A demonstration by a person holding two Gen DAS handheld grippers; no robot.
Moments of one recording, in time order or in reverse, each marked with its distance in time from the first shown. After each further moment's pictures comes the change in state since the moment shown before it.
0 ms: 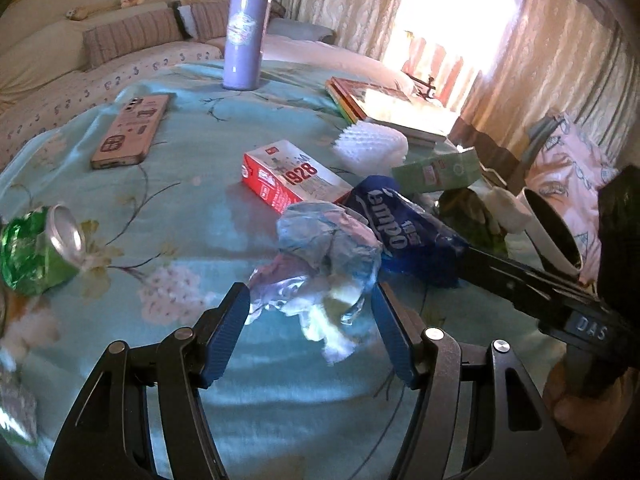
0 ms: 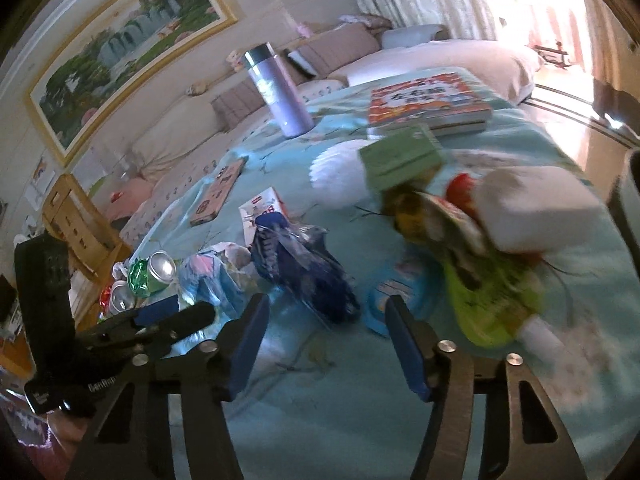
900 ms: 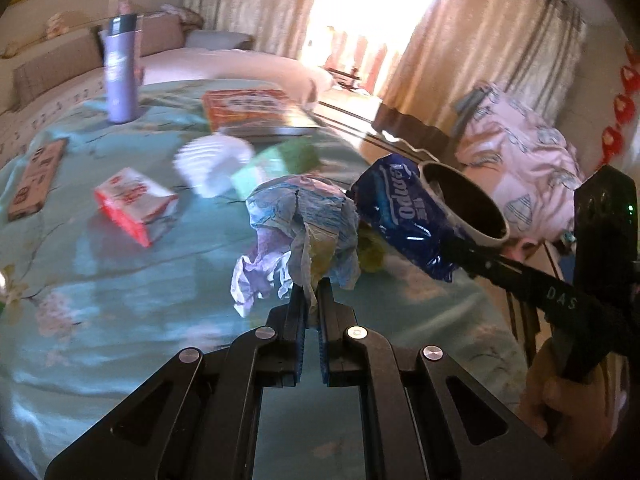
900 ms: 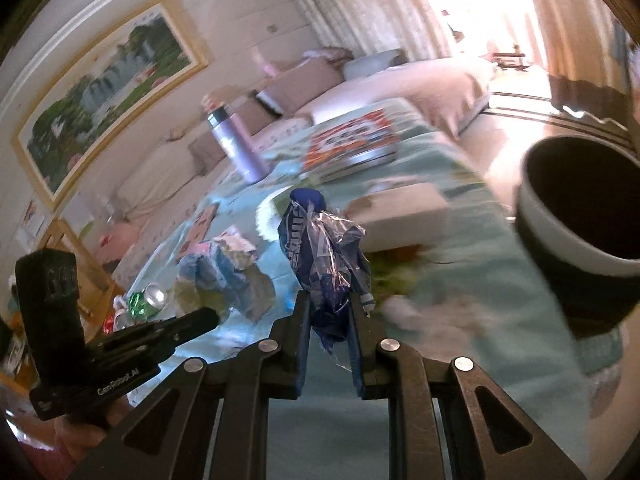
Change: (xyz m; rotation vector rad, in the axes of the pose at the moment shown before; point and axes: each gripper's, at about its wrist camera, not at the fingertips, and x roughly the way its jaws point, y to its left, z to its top) left arm -0.019 -0.112 -0.002 0.167 -0.008 -0.213; right arm -0.098 -0.064 -0.022 0.123 -0.148 -0.070
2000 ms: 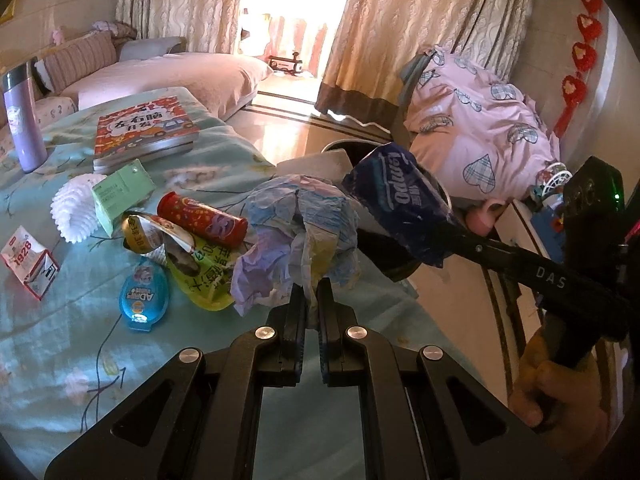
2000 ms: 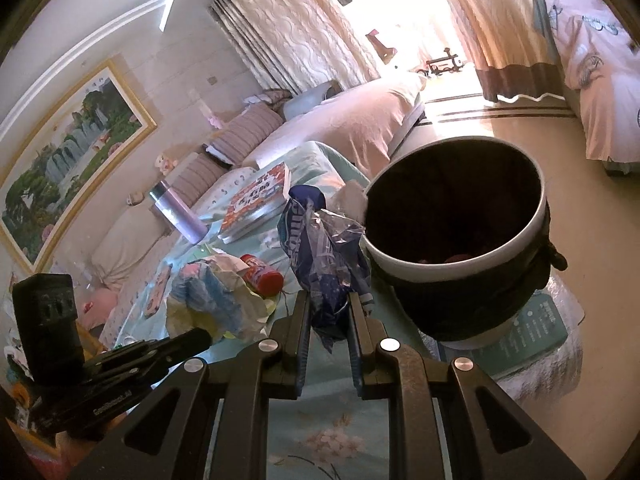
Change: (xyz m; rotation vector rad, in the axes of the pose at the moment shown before) left arm 0.041 -0.105 0.022 0.156 0.050 -0.107; right arm -0.066 -0.098 0.001 0.171 -0.128 -0.092
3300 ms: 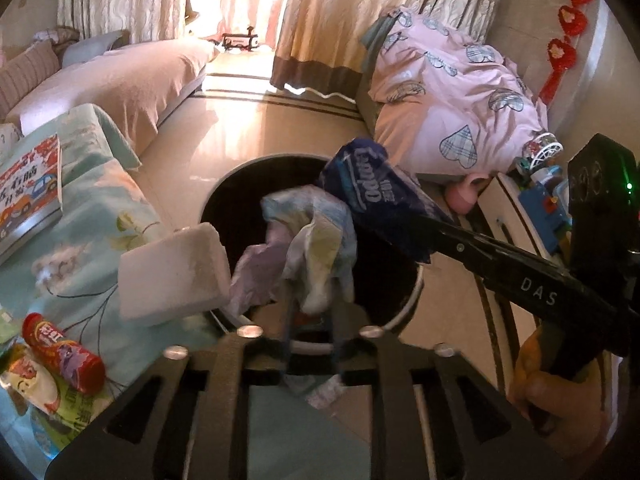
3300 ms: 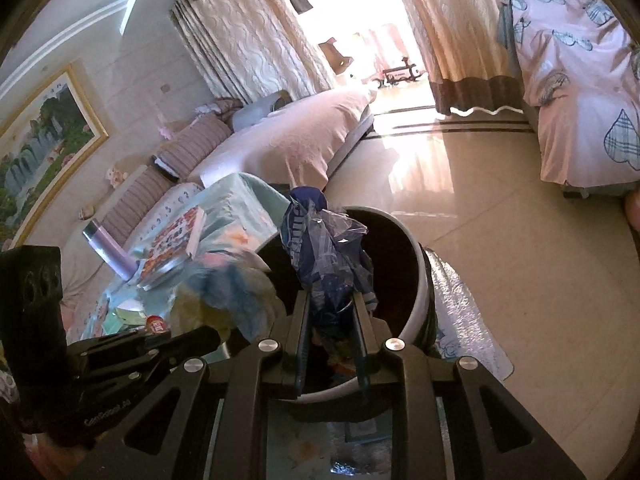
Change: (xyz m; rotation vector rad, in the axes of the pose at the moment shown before) left arm 0.122 -0.088 0.089 0.098 0.124 -0.087; right arm 0.006 -0.090 0.074 0.009 -0.004 -0.172
